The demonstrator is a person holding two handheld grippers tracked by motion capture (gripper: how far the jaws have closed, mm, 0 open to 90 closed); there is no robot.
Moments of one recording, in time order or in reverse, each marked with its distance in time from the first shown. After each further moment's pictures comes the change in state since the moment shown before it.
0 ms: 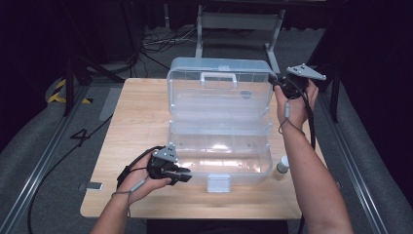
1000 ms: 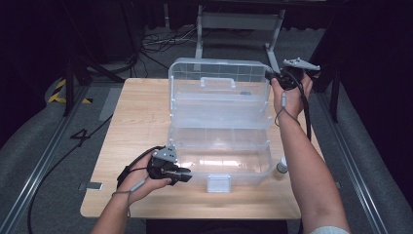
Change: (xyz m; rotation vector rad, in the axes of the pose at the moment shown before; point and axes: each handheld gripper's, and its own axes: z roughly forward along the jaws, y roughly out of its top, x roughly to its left) left arm 0.000 -0.001 0.000 -0.009 -0.005 0.006; right arm -0.014 0.002 0.036 0.060 0.019 0.074
